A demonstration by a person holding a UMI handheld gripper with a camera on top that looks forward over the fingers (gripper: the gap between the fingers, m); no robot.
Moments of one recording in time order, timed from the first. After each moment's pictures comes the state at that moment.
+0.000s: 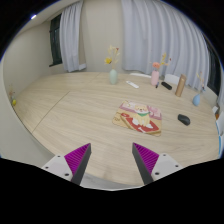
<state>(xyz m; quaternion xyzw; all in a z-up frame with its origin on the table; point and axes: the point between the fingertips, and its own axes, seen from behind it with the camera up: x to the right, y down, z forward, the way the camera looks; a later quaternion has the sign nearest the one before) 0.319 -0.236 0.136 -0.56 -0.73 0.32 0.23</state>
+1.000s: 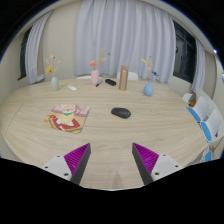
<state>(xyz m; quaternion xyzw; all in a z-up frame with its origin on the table) 0.289 0.091 0.115 -0.65 -0.63 0.27 0.33</state>
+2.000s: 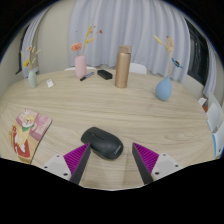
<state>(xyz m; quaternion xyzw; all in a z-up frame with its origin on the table) 0.030 0.191 -0.003 -0.62 -0.67 0.26 0.30</state>
